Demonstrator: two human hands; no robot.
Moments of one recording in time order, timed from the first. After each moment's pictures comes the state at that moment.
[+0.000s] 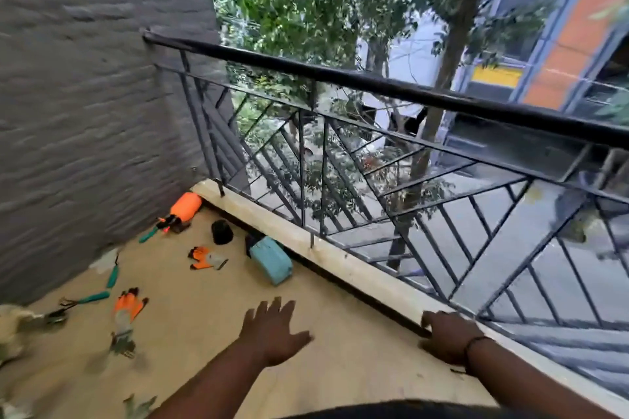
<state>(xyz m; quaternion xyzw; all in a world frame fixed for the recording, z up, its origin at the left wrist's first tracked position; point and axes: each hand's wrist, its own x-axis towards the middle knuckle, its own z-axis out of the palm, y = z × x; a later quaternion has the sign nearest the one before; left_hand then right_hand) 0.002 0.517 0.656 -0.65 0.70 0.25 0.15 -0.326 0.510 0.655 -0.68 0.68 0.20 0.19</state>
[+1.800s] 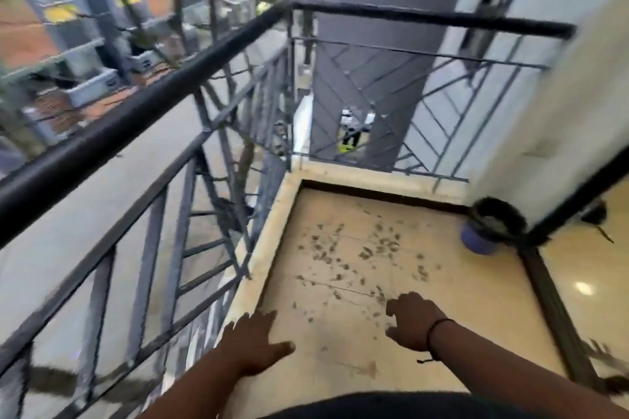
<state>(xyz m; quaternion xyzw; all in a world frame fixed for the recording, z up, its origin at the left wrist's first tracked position) -0.213 0.129 0.617 0.19 0.91 0.03 0.37 -0.133 0.432 0.639 0.09 0.94 -0.01 0.32</state>
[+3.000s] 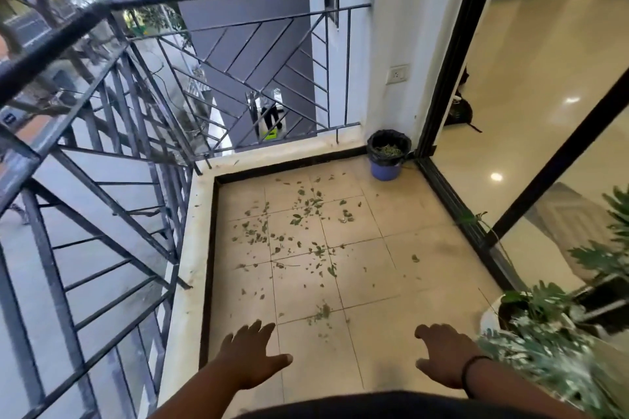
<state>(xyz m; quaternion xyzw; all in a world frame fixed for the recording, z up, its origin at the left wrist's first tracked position) -0.061 0.247 0.603 0.34 0.86 -0.10 0.38 0.185 0.508 0.595 0.30 0.87 -0.16 0.34</state>
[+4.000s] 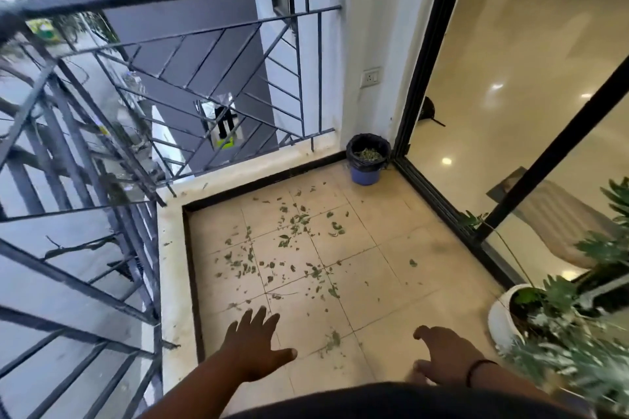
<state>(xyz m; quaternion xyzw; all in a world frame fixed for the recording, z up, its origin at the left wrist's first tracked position) -0.249 0.297 0.594 0.46 0.80 -0.14 0.36 0.049 0.493 0.589 0.40 0.83 -0.22 0.31</state>
